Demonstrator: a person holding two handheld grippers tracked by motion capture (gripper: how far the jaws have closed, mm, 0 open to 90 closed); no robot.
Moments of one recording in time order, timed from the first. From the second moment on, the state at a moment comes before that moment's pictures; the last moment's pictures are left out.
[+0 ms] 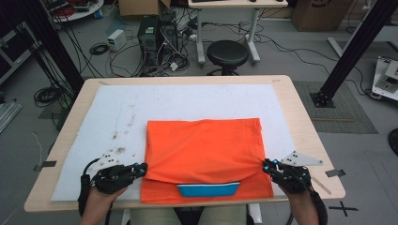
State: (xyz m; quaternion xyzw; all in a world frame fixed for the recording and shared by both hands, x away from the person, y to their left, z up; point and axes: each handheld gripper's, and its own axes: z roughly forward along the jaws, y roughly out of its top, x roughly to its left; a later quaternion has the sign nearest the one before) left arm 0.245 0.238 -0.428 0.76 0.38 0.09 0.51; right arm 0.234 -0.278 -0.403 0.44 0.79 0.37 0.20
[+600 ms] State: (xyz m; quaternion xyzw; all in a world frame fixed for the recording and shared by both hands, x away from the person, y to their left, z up) left arm 0.344 0.235 -0.422 0.72 0.43 0.17 0.52; right arm 0.311 -0.273 -0.410 0.49 0.76 0.36 0.23
